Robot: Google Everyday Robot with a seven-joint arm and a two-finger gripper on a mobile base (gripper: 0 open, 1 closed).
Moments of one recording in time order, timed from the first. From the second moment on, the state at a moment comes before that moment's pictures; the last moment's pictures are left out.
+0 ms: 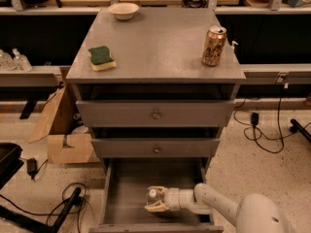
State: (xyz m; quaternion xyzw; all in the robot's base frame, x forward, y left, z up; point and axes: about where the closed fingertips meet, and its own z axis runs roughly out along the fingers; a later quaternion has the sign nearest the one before) arm 0.540 0.010 0.208 -0.51 0.62 0.40 0.44
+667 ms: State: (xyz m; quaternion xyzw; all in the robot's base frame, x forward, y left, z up) arm 0.537 0.015 0.284 -0.51 0.60 0.41 0.46
